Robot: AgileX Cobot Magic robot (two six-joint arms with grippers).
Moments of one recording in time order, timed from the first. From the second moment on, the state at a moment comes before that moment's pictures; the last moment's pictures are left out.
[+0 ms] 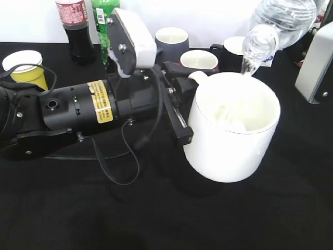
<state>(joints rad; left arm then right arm) -0.74 1.73 -0.78 0.61 -0.93 -0.27 0.14 1.31 -0.65 -0.93 -0.87 -0.83</state>
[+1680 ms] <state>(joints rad) -0.35 1.57 -0.71 0.42 -0.81 -0.25 0.14 1.30 -0.65 -0.86 -0.81 0.69</state>
